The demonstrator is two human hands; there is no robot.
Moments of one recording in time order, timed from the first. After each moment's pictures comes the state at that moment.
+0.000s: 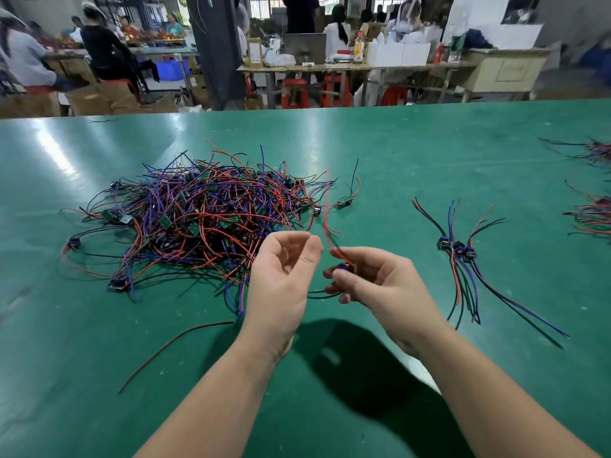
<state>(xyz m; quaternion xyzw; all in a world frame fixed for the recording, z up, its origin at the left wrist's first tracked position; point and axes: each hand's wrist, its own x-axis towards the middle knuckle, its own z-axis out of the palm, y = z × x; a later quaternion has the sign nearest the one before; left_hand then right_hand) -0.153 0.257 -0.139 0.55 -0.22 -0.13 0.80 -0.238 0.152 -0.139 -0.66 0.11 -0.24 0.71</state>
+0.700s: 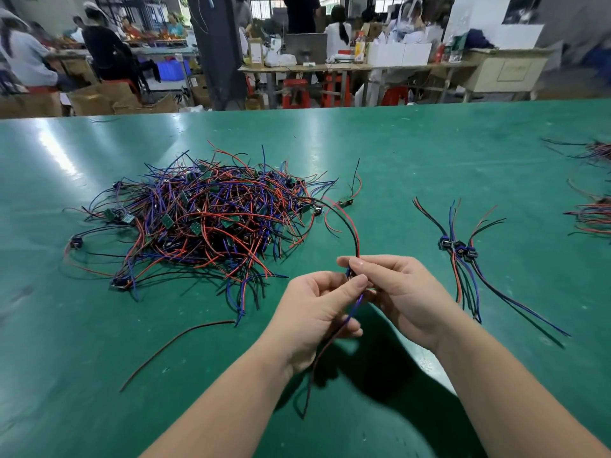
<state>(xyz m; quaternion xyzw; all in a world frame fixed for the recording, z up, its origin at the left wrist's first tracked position) -0.176 0.255 -0.141 0.56 -0.20 -0.40 0.70 -0.244 0.140 -0.127 -0.56 0.18 -0.15 0.79</state>
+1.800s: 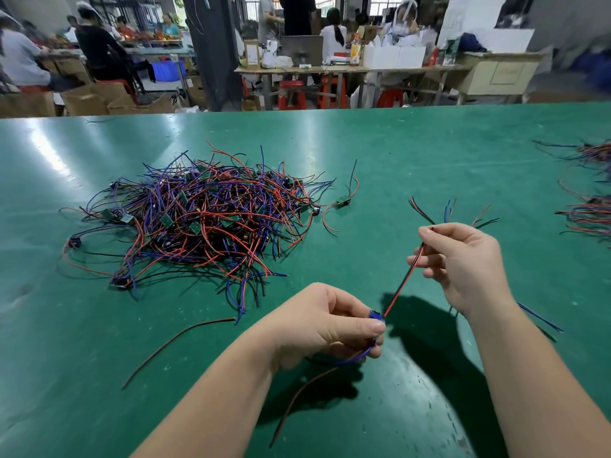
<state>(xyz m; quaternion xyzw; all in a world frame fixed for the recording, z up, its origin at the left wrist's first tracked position) -0.170 0.272 -0.132 0.57 -0.31 -0.53 0.54 -0.262 0.084 -0.120 -0.56 0.32 -0.36 0.67</state>
